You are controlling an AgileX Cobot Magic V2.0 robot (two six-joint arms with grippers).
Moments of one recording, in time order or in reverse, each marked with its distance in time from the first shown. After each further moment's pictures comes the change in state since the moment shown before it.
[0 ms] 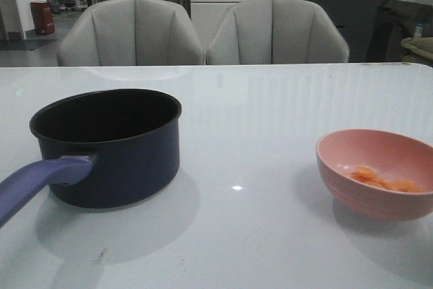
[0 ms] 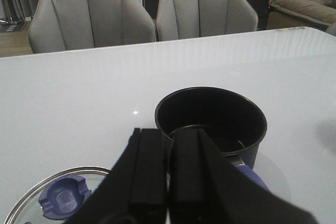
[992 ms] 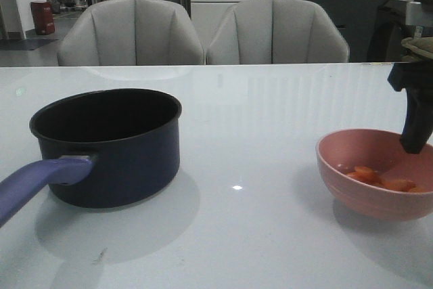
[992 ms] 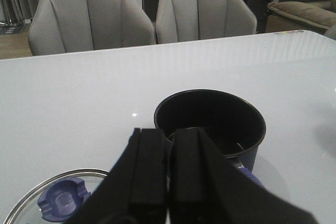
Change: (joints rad) left arm 0.000 -0.005 0.000 -0.009 -0.004 0.000; right arm -0.028 1.077 -0.585 0.128 0.301 0.004
